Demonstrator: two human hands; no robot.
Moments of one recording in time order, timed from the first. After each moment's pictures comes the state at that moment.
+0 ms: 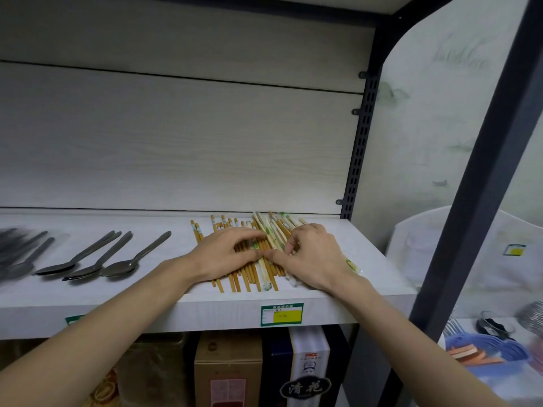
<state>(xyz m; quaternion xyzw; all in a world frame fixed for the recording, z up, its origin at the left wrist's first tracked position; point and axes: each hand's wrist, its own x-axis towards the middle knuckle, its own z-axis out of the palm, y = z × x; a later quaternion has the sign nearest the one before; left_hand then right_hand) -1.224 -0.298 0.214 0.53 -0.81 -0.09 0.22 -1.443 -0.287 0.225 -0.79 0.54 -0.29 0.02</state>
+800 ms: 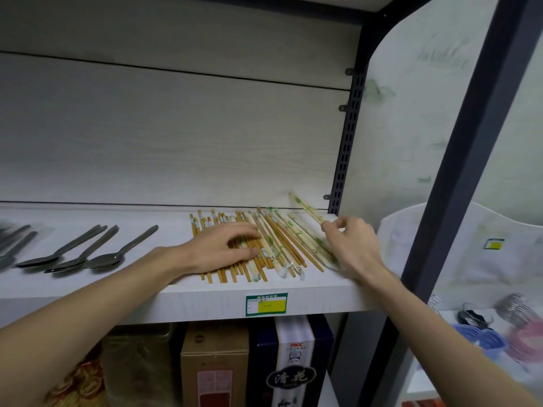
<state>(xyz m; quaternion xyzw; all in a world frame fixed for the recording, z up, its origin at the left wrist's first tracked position) -1.236 -0.296 0.220 0.48 -0.84 -0.11 0.21 -1.513 -0.283 0.234 -0.63 0.66 -0.40 0.07</state>
